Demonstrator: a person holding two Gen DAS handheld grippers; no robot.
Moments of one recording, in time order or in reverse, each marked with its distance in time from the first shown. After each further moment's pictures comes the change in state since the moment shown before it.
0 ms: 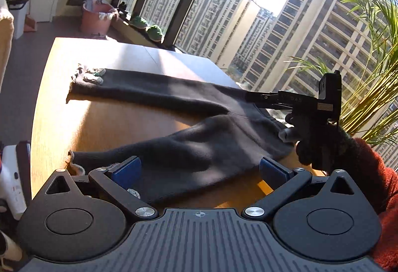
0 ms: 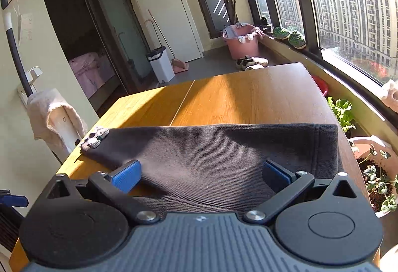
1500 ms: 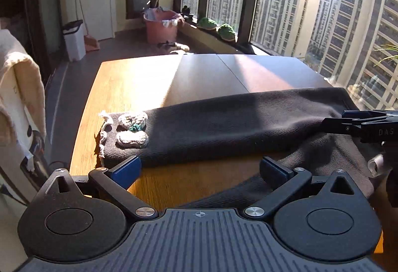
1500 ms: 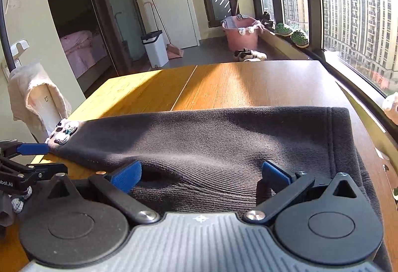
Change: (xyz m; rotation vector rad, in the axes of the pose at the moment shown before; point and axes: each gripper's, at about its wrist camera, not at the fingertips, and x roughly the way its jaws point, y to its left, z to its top) left arm 0.059 0.000 0.056 0.055 -0.021 0.367; right arm 0.048 0.022 0.010 -0.086 0.034 -0.105
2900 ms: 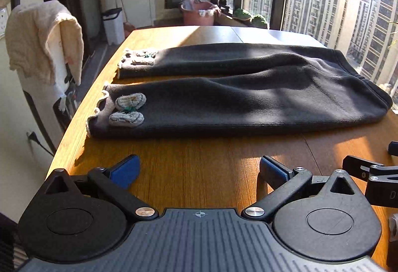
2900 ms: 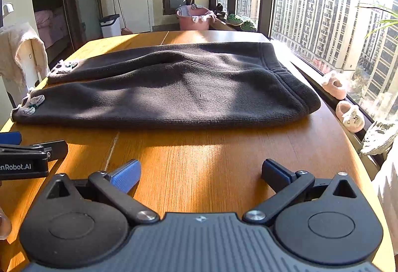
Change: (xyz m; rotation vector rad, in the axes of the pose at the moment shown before) left arm -0.028 -0.078 -0.083 -0.057 0.037 0.277; right arm -0.096 0.065 -0.108 -0.006 0.070 -0.293
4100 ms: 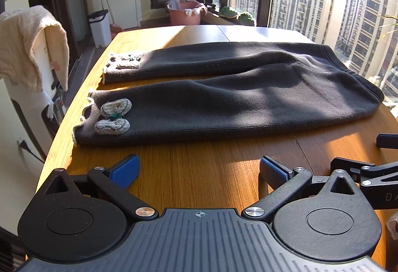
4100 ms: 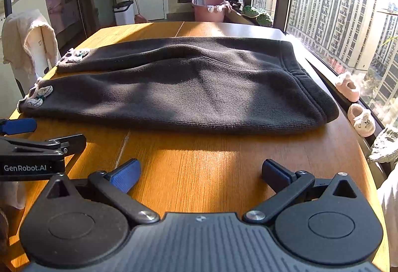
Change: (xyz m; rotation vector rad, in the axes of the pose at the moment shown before) left arm -0.003 0.002 0.002 0.048 0.032 -0.059; right arm 0.005 0.001 0.009 -0.060 0.066 0.053
